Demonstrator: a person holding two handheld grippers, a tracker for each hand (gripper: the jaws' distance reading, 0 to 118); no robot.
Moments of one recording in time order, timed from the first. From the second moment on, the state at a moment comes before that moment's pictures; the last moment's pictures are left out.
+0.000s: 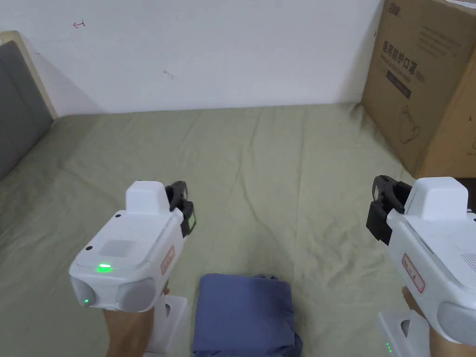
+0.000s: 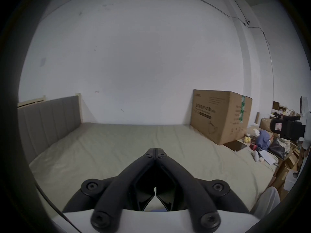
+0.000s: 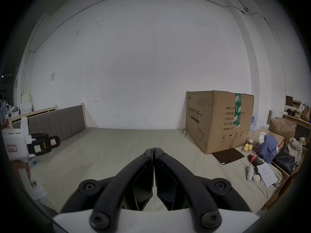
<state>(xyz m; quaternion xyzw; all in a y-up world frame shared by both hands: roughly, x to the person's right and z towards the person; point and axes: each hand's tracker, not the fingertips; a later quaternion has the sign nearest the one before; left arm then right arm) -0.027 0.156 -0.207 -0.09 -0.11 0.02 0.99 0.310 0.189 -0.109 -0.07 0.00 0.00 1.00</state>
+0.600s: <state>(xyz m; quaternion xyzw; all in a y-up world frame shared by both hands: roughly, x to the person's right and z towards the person) -0.096 0.161 -0.192 -0.06 -0.04 0.01 1.00 0.270 0.161 -0.127 -0.08 0.03 0.01 1.00</state>
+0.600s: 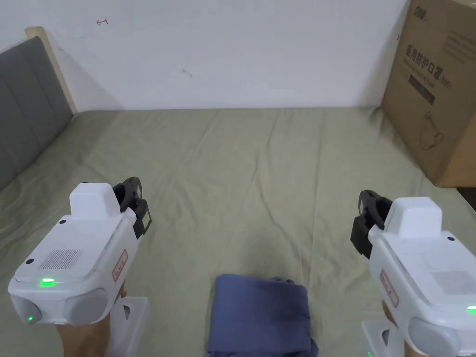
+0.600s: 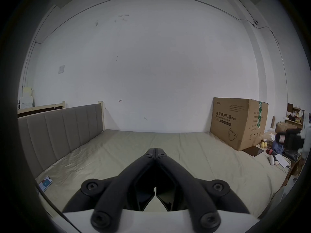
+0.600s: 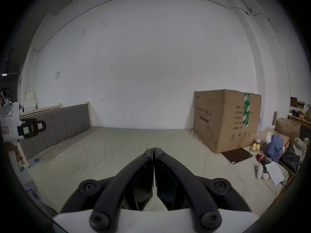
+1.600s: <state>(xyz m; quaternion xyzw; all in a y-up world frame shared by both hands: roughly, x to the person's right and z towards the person) -0.089 0.009 -0.239 -0.43 -0.16 0.20 0.87 0.180 -0.079 -0.192 -0.34 0.11 0.04 0.93</state>
